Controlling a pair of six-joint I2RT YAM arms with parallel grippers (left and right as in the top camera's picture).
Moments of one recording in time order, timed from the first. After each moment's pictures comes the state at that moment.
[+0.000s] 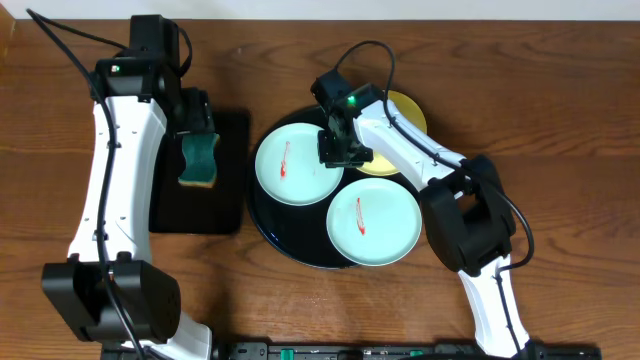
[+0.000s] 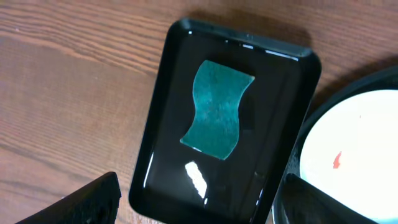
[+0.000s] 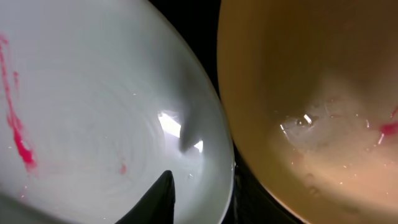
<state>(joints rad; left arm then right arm) 0.03 1.73 1.69 -1.21 -0.19 -0.17 0.59 2.29 1.86 -0.99 -0.11 0.54</state>
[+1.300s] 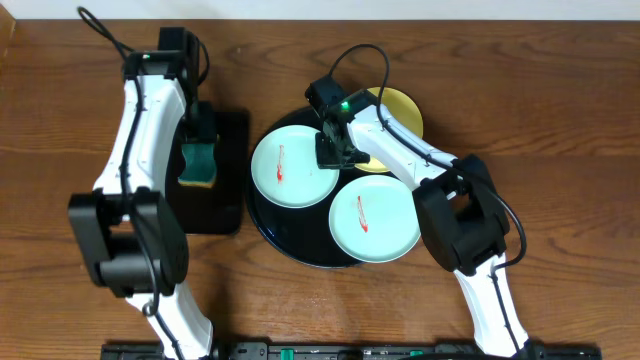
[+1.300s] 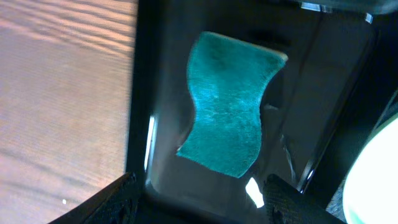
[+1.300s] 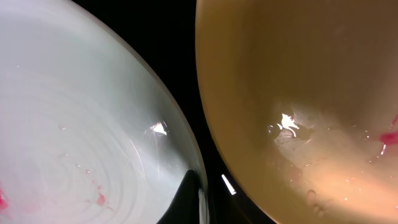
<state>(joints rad) 0.03 1.97 1.69 -1.20 -0.23 -0.10 0.61 2.32 1.85 -0.95 -0.05 0.55</state>
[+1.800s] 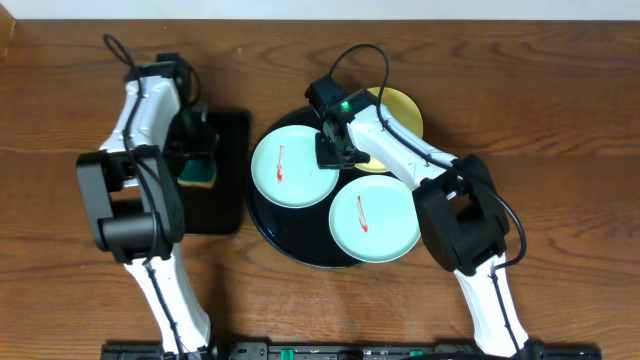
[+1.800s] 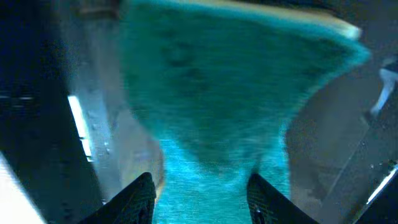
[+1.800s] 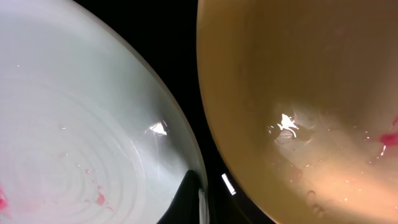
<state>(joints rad) 0.13 2.17 1.69 -1.18 -0.07 0.10 0.61 2.32 1.85 -0.95 -0.05 0.55</state>
